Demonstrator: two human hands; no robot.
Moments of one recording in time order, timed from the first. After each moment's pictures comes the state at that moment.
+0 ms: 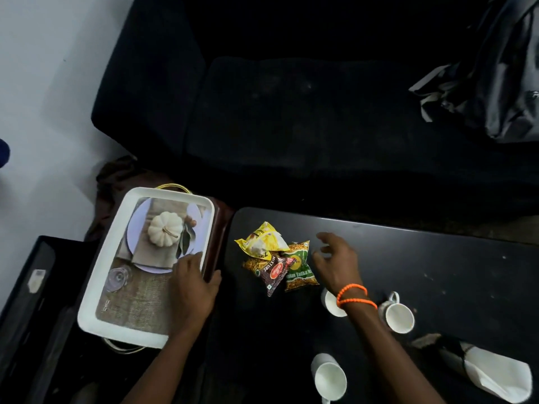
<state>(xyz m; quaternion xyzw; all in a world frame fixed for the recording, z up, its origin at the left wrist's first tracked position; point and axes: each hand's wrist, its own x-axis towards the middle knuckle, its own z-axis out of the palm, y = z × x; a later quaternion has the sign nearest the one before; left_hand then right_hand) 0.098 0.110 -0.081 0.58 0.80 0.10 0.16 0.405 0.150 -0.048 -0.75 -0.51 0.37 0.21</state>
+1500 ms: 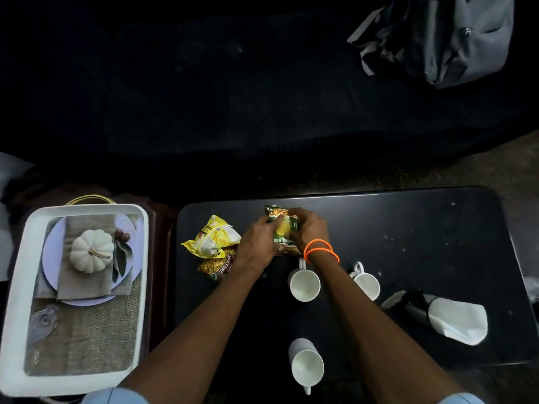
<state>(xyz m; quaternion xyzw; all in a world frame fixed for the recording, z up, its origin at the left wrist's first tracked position) 0.314 0.205 -0.118 0.76 0.55 -0.08 0.34 0.455 0.189 -0.111 -0.80 -0.39 0.44 0.16</state>
